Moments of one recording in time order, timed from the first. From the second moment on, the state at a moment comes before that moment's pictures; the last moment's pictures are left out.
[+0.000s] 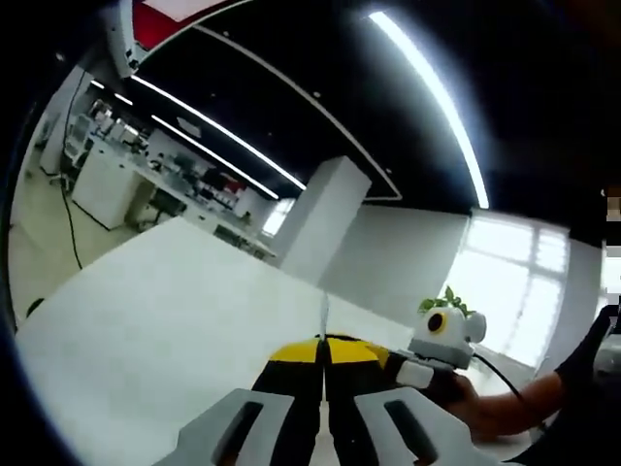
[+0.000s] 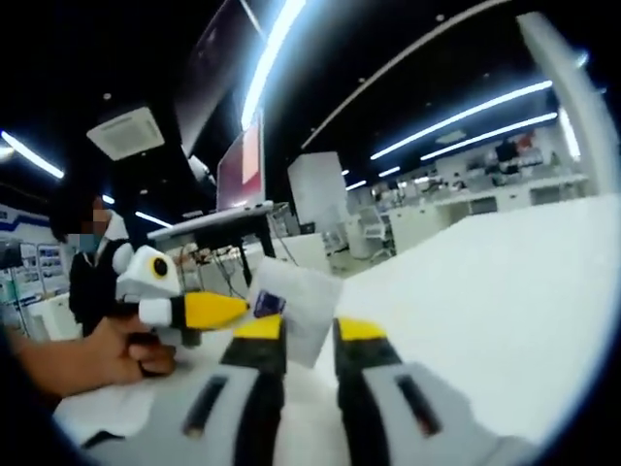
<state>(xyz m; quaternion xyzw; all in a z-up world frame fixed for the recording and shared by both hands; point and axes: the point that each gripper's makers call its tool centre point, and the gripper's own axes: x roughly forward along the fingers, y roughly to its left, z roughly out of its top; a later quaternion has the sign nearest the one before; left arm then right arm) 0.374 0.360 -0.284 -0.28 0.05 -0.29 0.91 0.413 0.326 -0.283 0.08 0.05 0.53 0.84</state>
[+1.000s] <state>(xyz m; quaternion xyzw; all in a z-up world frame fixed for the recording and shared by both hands) 0.328 0.334 -0.281 -0.28 0.04 -0.28 0.92 0.360 0.284 -0.259 0.06 -0.04 0.51 0.86</state>
